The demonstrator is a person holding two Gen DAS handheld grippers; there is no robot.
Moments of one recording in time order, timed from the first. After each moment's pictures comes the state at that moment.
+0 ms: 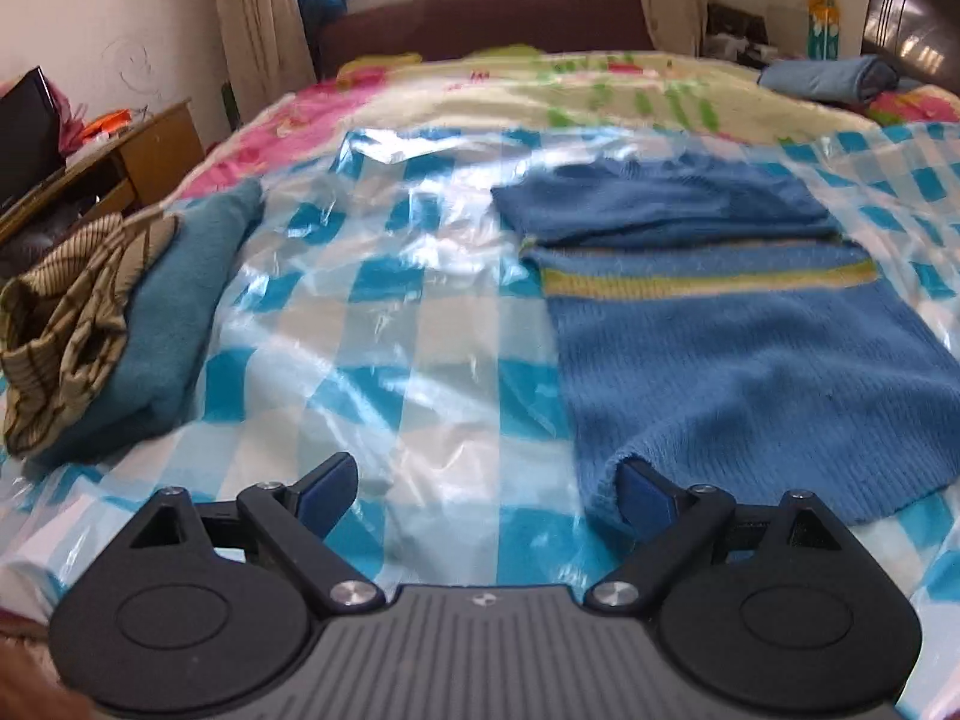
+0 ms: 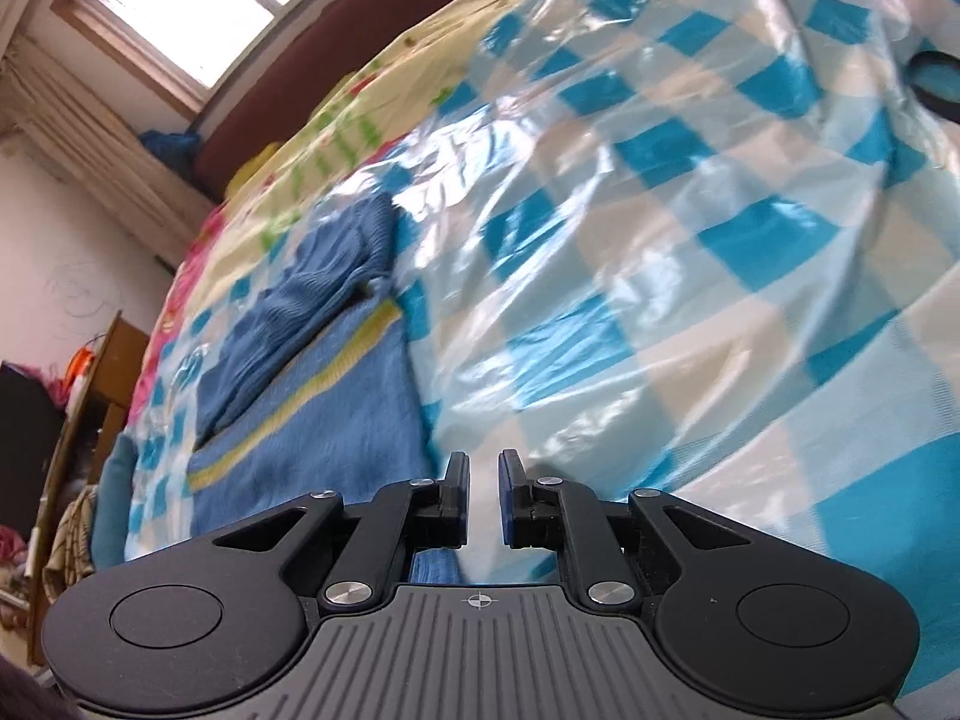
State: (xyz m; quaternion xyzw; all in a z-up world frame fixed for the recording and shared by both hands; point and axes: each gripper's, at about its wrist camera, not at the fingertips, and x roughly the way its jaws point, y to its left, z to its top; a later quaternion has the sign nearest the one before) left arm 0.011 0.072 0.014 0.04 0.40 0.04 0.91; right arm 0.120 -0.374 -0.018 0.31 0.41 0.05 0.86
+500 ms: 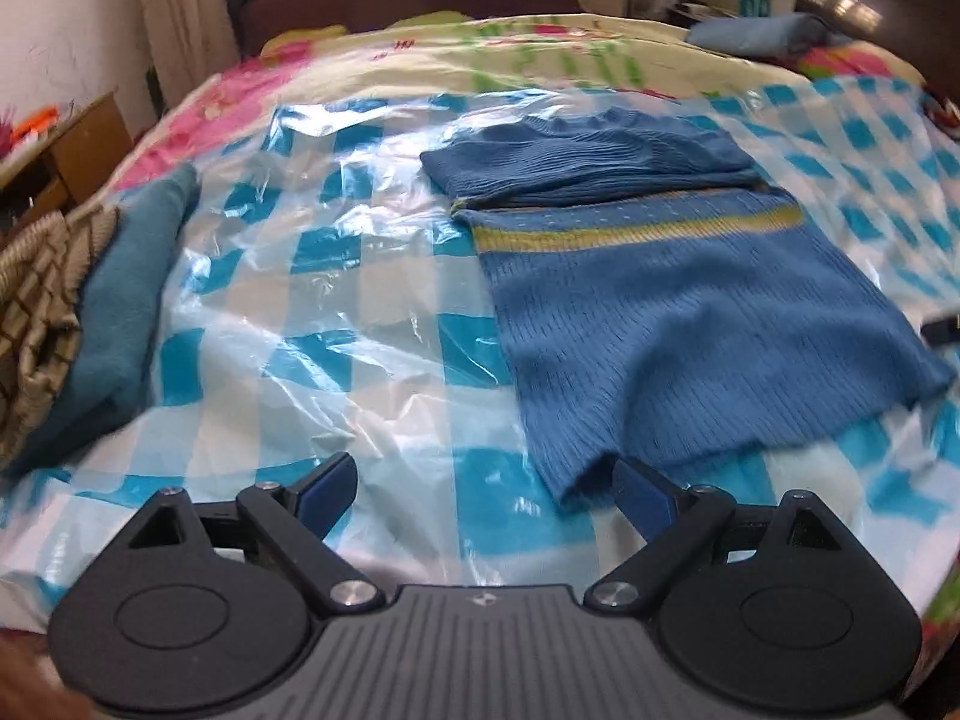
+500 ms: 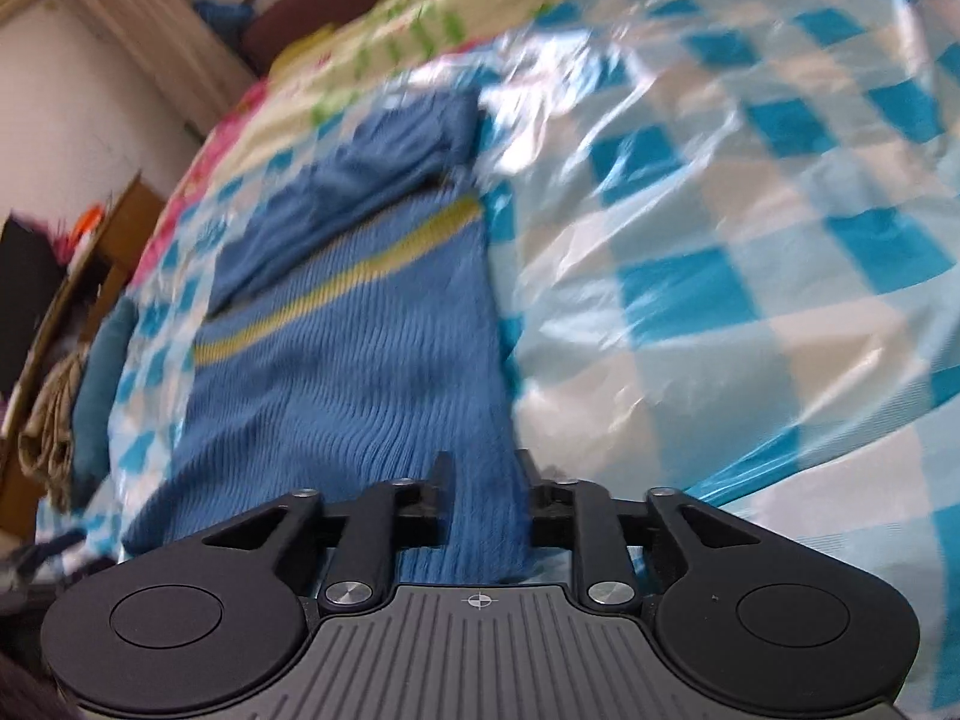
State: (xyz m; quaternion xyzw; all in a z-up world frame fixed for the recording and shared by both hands) left arm 0.008 0.075 0.018 0.04 0.44 -0.03 0.90; right arm 0.142 -0.319 -0.017 0.20 0.49 0.12 0.84
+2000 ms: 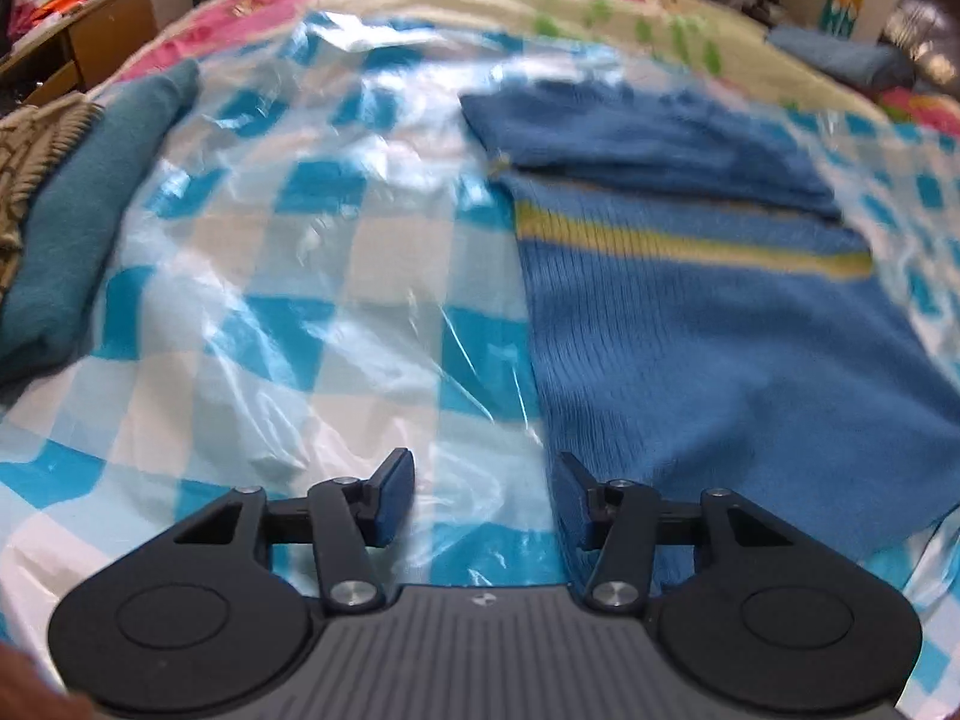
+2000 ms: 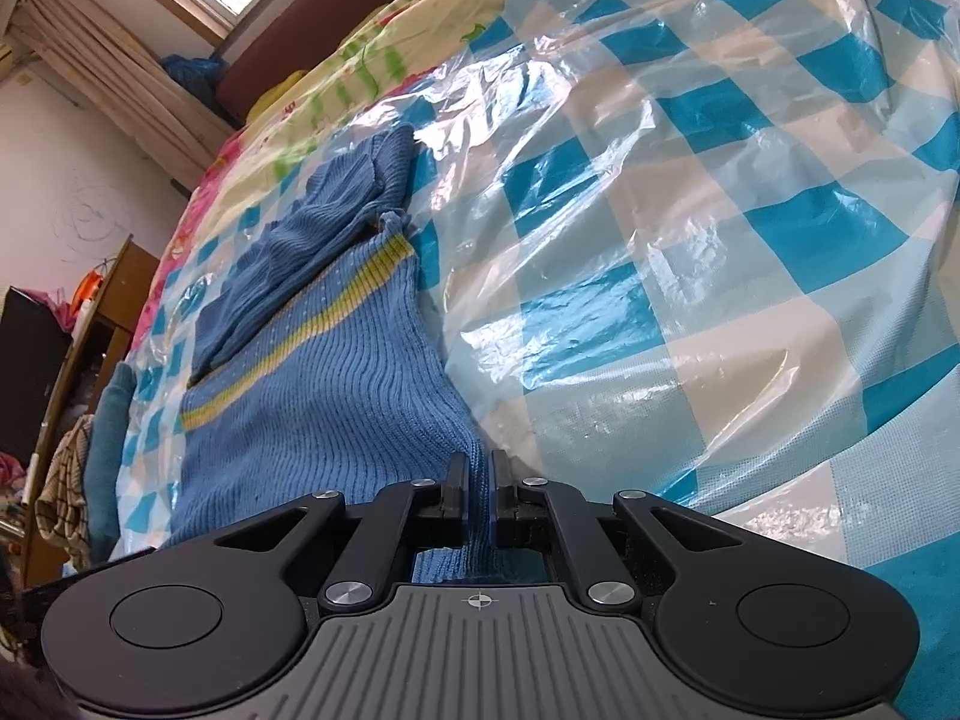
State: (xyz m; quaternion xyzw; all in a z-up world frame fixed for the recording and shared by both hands) left arm 0.067 0.080 -0.016 -0.04 0.49 0.00 0.87; right arm 0.144 -0.370 -0.032 0.27 0.46 0.10 0.84
